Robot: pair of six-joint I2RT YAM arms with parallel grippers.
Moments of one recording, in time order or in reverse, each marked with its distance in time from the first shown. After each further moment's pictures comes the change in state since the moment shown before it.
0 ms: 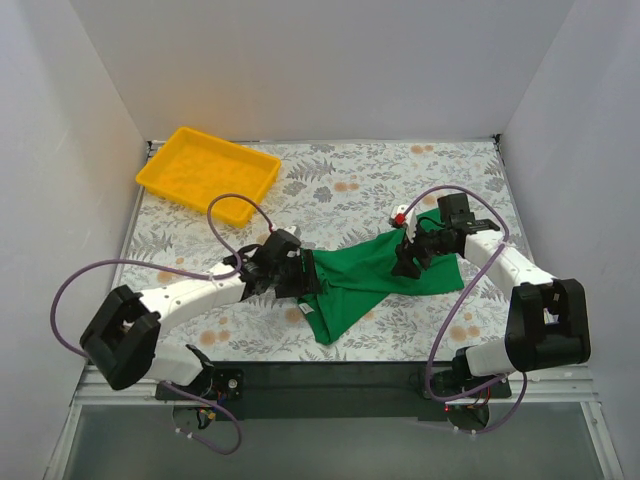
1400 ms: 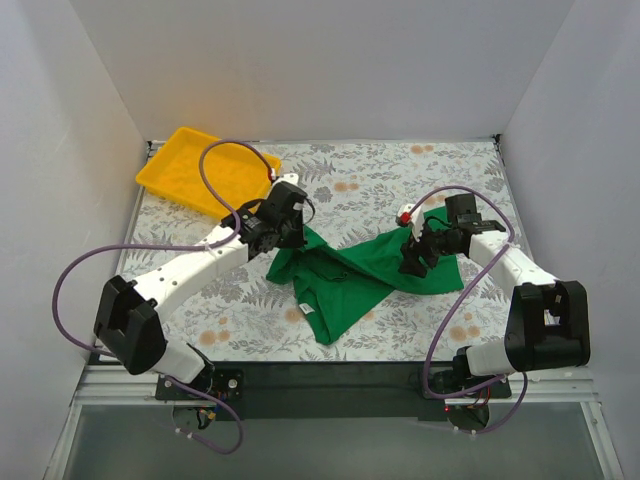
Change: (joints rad) left arm 0.013 0.143 0.467 -0.283 -0.355 0.237; right arm -0.060 -0.004 -0.006 0.002 0.047 -0.005
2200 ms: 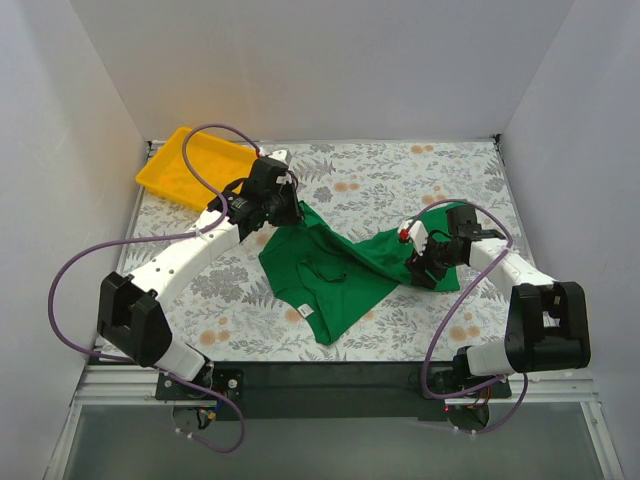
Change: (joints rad) left arm 0.169 0.037 0.104 0.069 0.226 0.026; right arm -0.021 -0.010 -0.086 -0.011 0.174 -0.101
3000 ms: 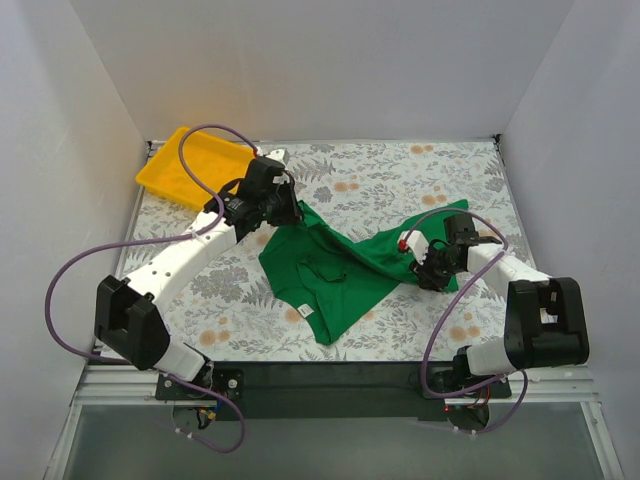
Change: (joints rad) left arm 0.014 -0.013 -0.004 0.003 0.027 0.000; right arm 0.002 0.019 -0.072 0.019 0.121 -0.028
